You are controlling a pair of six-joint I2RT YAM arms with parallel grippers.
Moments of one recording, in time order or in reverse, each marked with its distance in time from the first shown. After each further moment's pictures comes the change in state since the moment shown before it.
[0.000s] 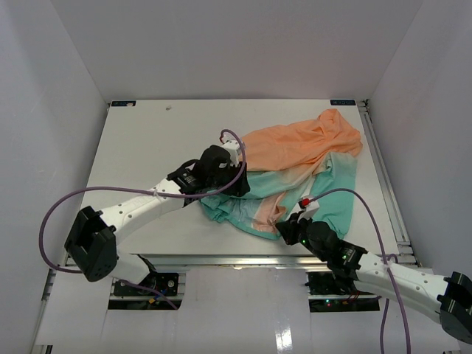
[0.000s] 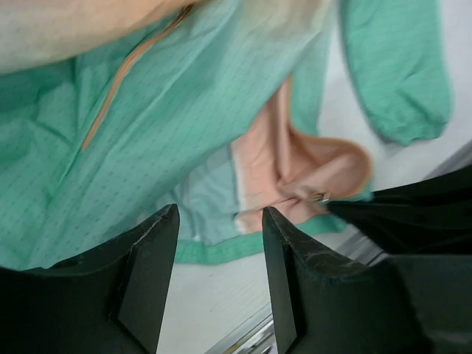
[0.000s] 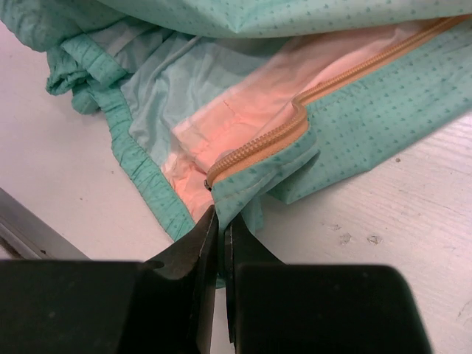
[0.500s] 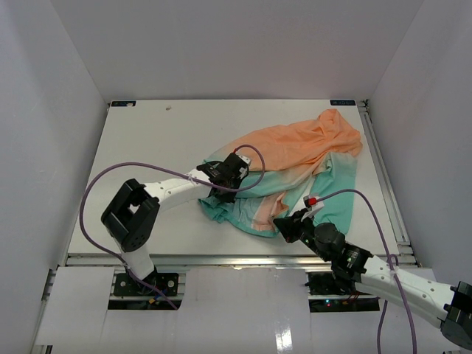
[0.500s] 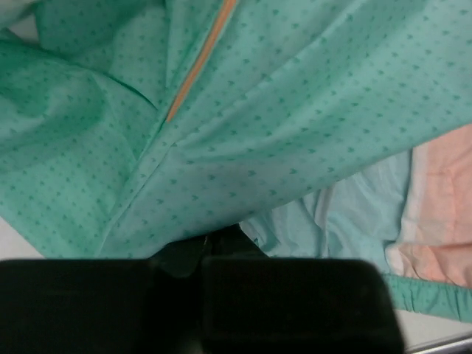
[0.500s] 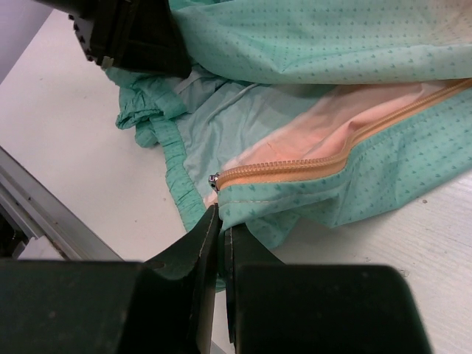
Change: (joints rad) left arm -0.003 0.317 0.116 -0.207 -0.252 0.163; right arm 0.000 -0.124 -0.001 0.022 -0.031 0.003
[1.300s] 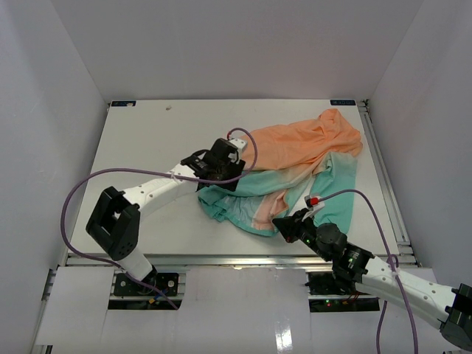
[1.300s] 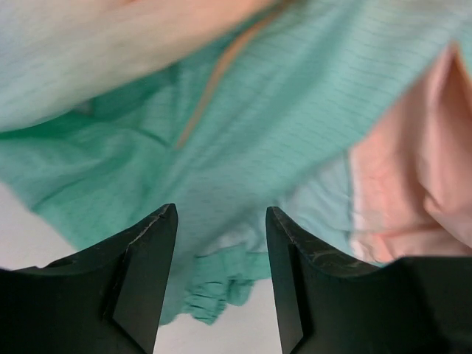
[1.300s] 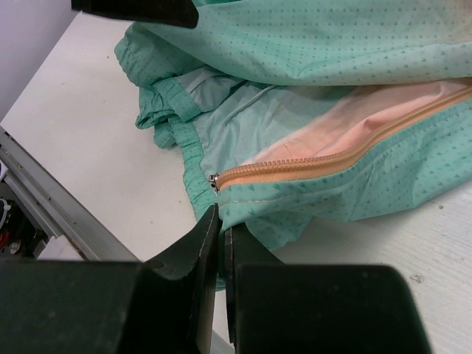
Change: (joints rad) left arm 0.059 -0.118 0.033 0.052 0.072 0.080; right arm 0.000 -0.031 0.000 0.001 -0.027 0.017
